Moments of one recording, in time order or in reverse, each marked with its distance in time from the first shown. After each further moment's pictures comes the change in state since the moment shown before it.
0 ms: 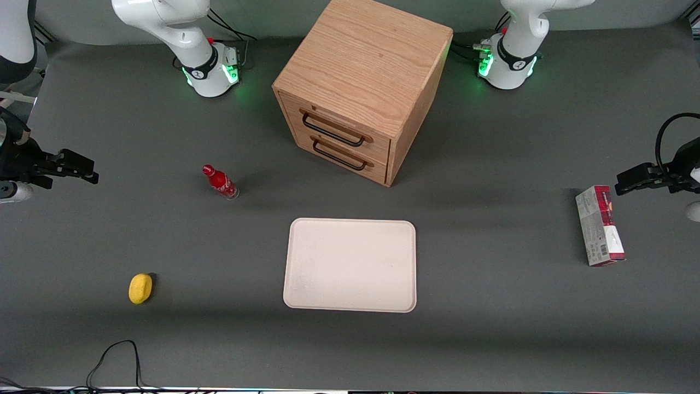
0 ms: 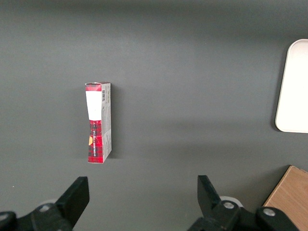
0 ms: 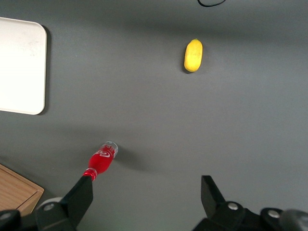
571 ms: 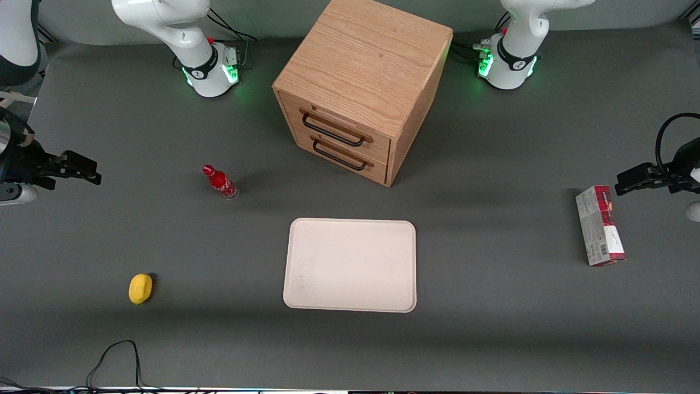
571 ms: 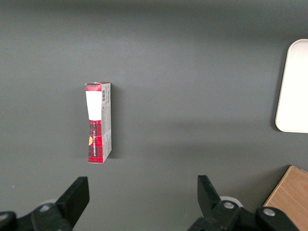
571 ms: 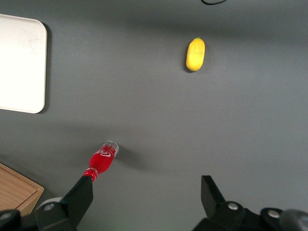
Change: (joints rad) arm 0.005 0.016 0.009 0.001 0.001 0.000 0.000
